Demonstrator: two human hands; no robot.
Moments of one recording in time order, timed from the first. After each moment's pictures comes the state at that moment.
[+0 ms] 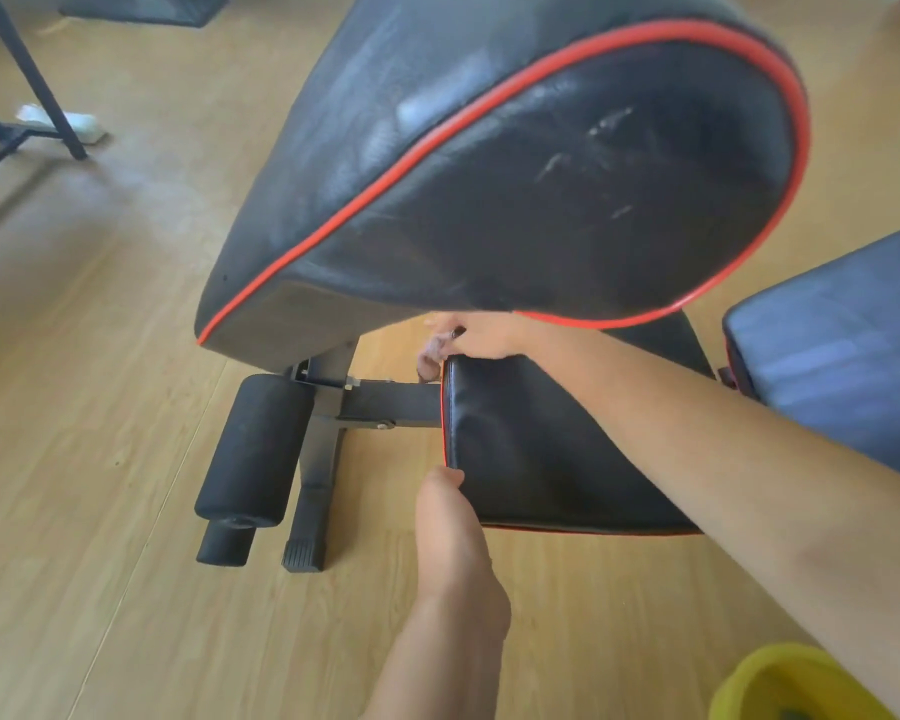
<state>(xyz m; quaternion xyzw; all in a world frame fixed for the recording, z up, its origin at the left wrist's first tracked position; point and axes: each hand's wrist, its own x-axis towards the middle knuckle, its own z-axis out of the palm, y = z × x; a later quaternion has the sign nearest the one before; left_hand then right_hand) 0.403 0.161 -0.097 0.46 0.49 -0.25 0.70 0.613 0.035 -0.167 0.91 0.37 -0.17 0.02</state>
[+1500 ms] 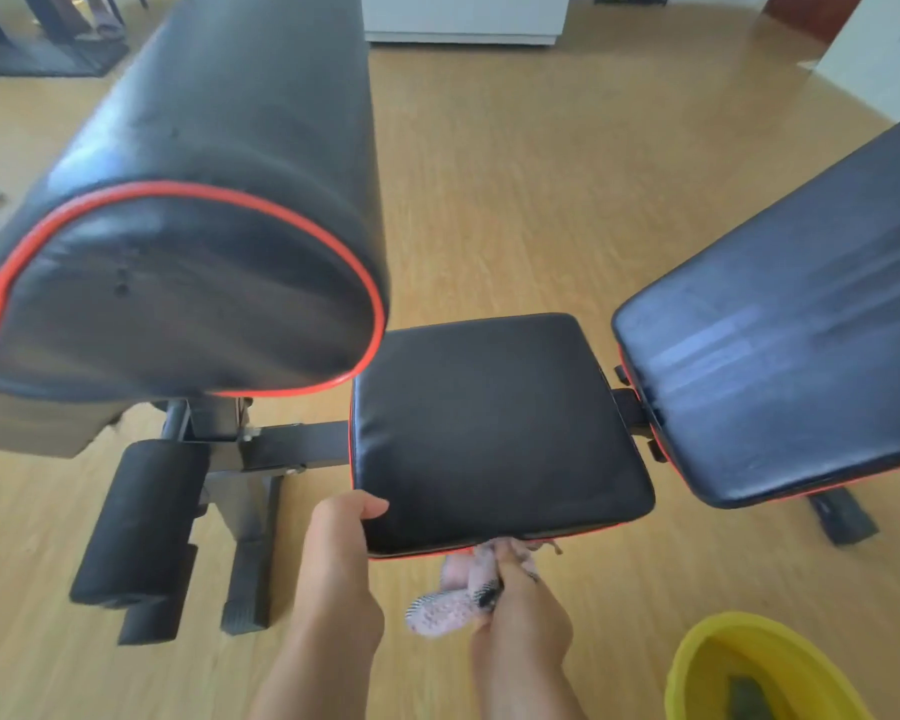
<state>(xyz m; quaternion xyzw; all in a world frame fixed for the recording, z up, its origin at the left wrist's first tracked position) 0.416 0.153 -0.123 0.56 0.41 -0.23 0.68 0.346 0.052 -0.231 0.33 -0.60 0.10 -0.72</state>
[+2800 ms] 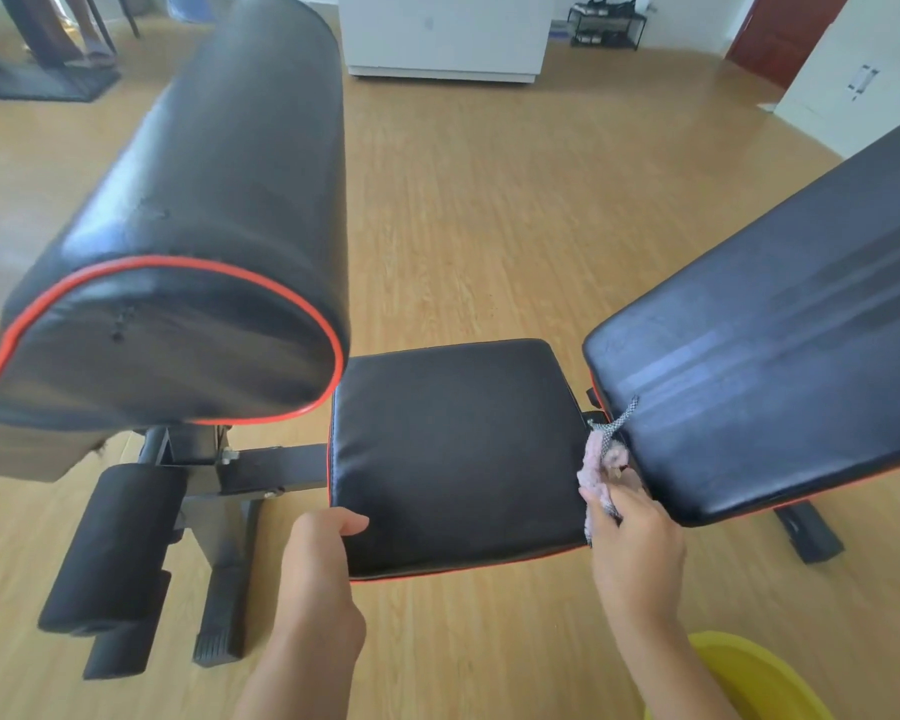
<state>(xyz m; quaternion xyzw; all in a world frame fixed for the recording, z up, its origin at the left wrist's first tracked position) 0.423 0.148 -0.127 0.57 0.40 -0.21 0.69 0.343 -0.088 -0.183 0.87 -0.36 0.23 -0.25</state>
